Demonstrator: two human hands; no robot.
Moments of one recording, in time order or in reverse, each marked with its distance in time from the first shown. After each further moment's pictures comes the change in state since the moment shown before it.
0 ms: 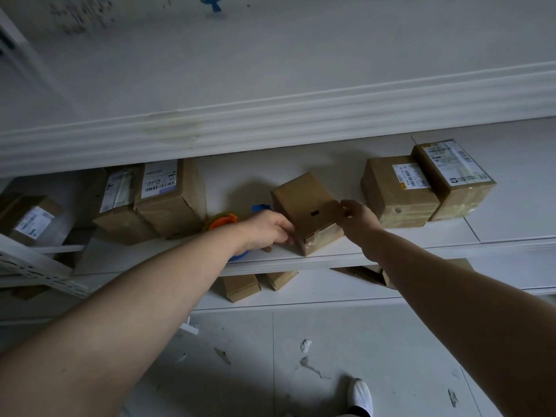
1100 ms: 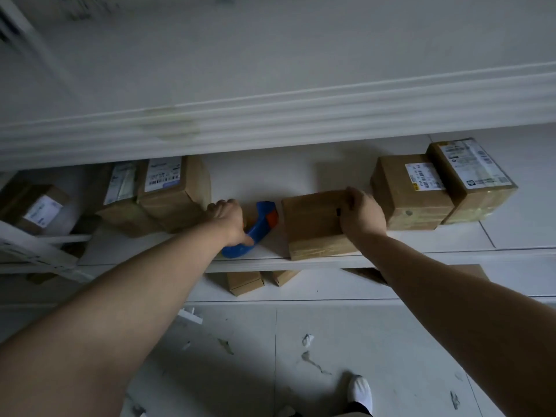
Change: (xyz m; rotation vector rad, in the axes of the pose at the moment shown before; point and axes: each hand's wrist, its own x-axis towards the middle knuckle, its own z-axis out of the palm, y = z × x) left_hand -0.001 -0.031 -0.038 0.694 0.336 -0.277; right_hand 0.005 -0.012 0.006 -0.282 0.178 -0.197
